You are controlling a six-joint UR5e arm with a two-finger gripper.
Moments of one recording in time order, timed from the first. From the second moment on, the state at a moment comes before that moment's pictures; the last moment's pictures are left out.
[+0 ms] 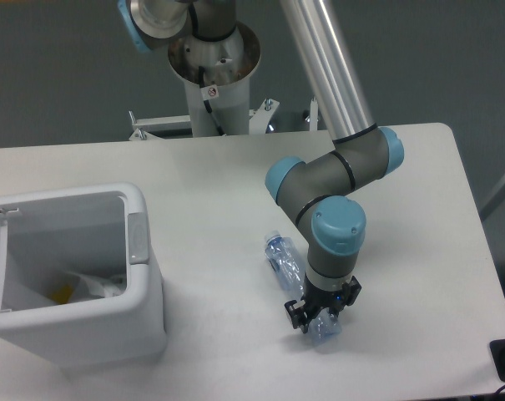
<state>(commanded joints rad) 2.48 -2.23 -1.54 -0.74 1.47 0.09</state>
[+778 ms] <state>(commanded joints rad) 2.48 -2.10 -1.52 -0.74 1.44 0.09</state>
